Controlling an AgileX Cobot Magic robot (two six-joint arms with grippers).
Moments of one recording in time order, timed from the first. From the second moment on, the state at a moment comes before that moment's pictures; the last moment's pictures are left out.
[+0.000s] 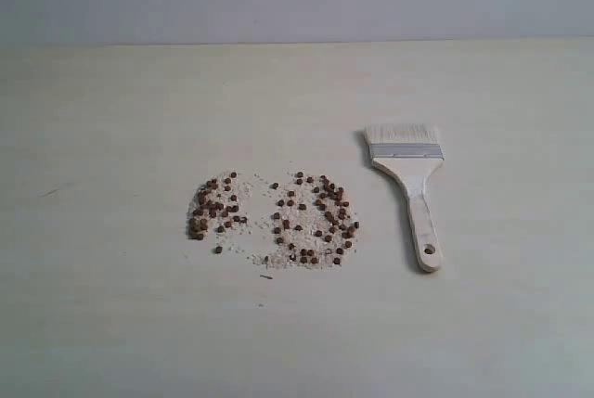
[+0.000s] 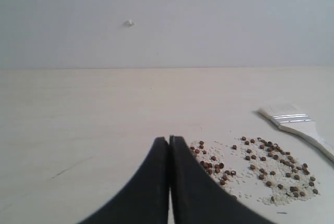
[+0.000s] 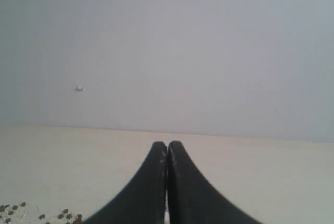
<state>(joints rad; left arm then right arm) -0.52 0.07 0.00 -0.01 0.14 -0.16 0.23 0.01 0.00 0.01 0.03 0.06</state>
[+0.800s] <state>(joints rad) -0.52 0.07 0.00 -0.01 0.14 -0.16 0.23 0.01 0.00 0.20 -0.07 0.06</state>
